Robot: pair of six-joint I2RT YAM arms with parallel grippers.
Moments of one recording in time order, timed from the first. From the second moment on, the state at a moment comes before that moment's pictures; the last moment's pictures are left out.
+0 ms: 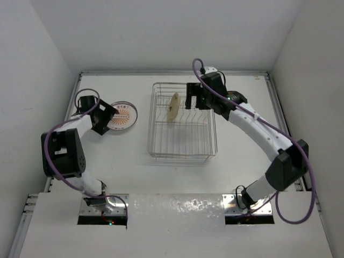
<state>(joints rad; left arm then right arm) 0.18 1.58 0.91 -0.25 0.13 -0.87 0.53 1.50 1.34 -0.52 0.17 0.38</state>
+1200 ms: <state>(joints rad) 0.15 0.85 0.79 -0.49 0.08 -0.43 0.72 2.20 1.94 -0.73 0.70 0.52</state>
